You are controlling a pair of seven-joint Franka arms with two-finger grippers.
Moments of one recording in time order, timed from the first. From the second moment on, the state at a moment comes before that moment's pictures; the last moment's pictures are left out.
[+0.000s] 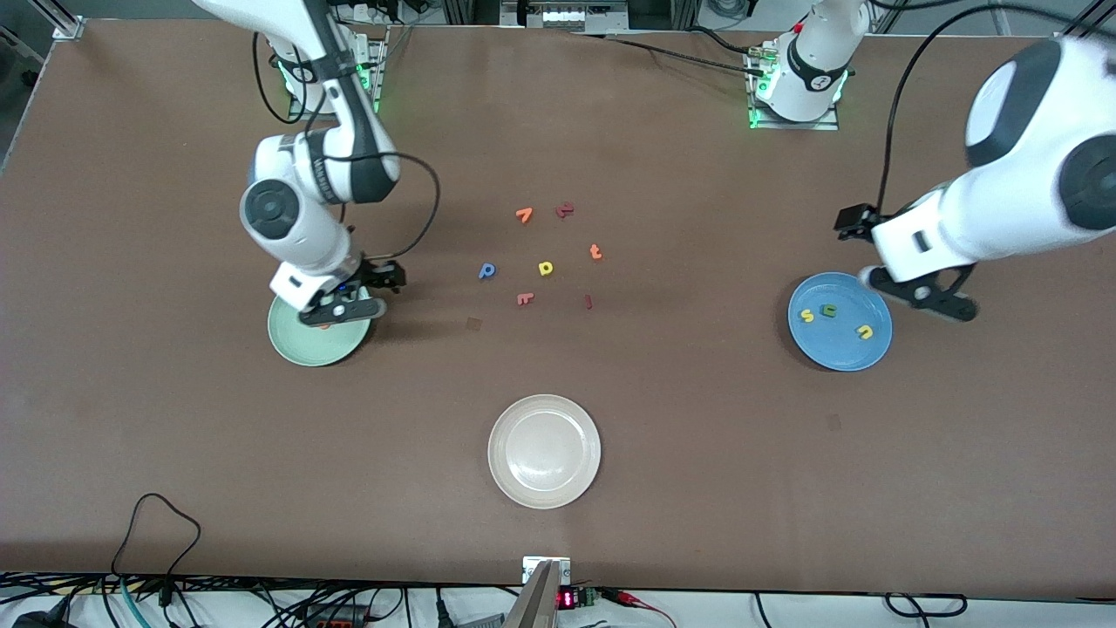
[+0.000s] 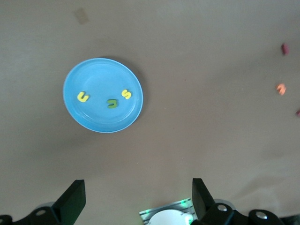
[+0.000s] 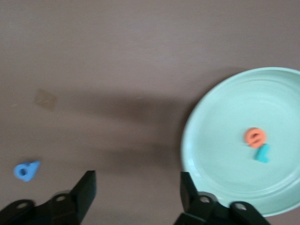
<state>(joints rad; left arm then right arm) 0.26 0.20 -0.43 -1.53 0.04 1.45 0.10 1.00 0.36 -0.61 -2.09 0.32 2.30 0.01</state>
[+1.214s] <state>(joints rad) -0.01 -0.05 -0.05 -1.73 -0.05 1.63 -0.13 1.26 0.64 -0.58 -1.98 0.55 2.44 0.24</state>
